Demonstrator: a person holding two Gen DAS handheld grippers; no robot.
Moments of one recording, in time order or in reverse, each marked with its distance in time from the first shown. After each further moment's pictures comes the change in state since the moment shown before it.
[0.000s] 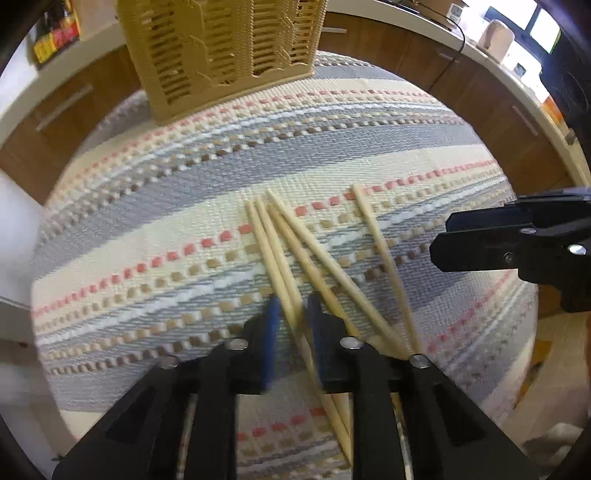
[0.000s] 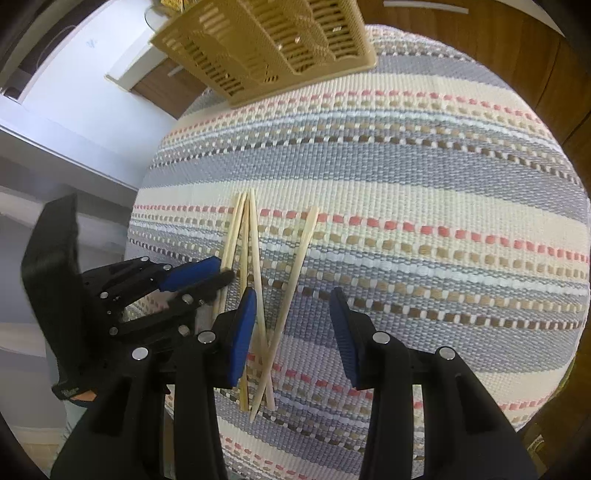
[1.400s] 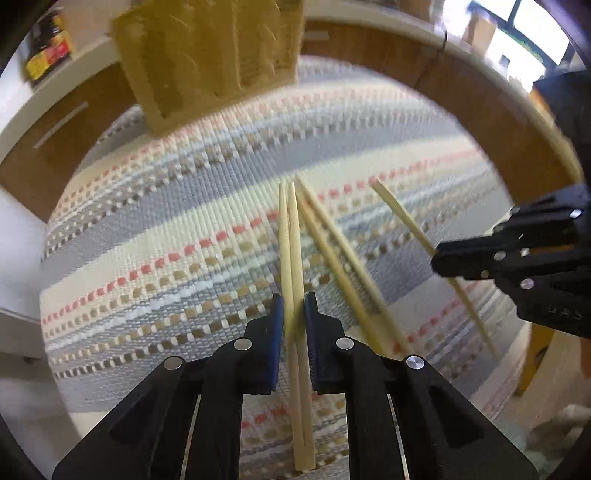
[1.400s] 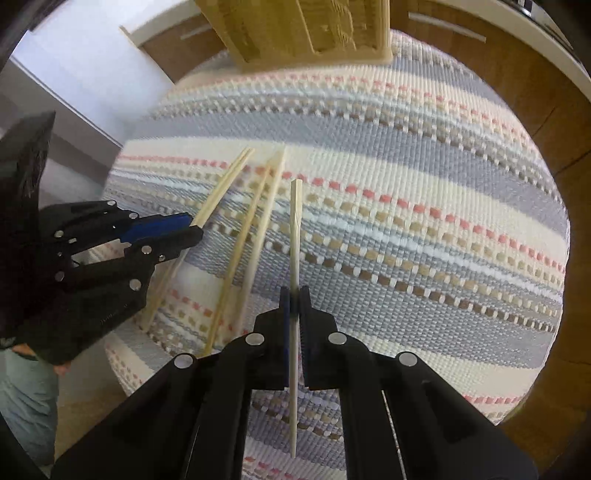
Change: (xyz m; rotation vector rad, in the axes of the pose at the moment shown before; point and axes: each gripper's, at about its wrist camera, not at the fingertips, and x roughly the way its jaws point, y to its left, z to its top) left arm -0.043 -0.002 -0.018 0.028 -0.054 -0.029; right arm 0.010 0.027 -0.040 -0.172 -0.026 -0.137
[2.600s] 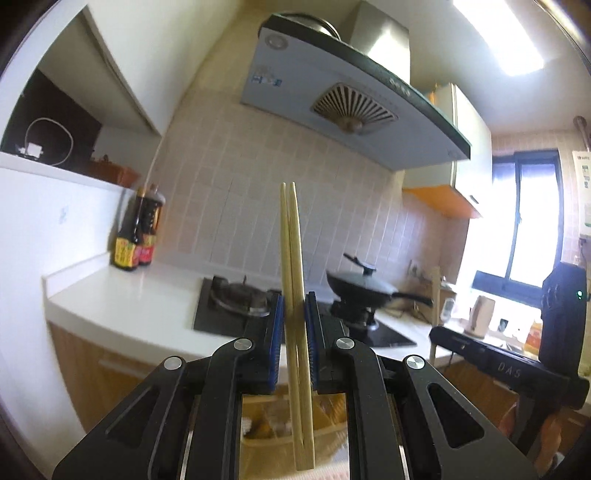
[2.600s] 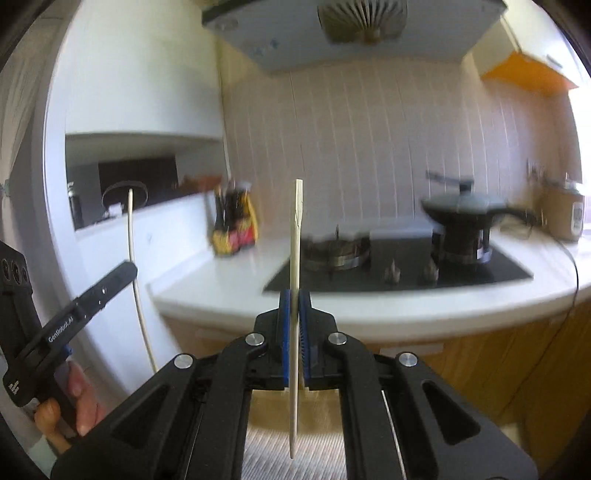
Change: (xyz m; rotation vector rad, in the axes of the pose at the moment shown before) left arm -0.198 0.063 0.102 -0.224 -1.139 0.025; right arm -0.204 0.000 0.139 -0.080 -1.076 -0.075
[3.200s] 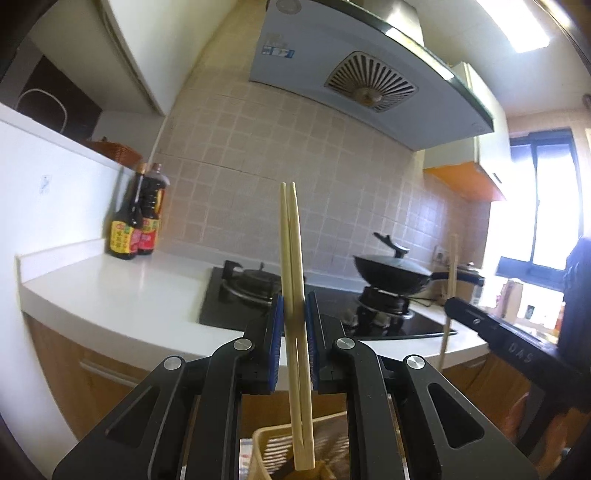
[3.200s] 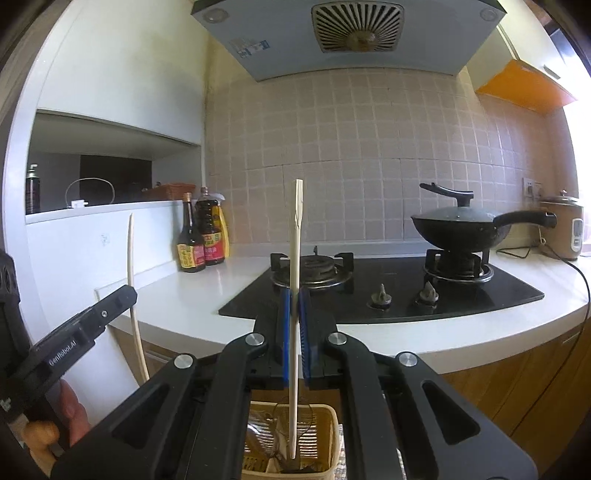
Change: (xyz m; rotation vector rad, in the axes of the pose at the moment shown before) left arm 0.094 0.038 -0.061 0.039 0.007 0.075; right arm 0.100 -0.029 -0.037 -0.034 -0.070 -0.082
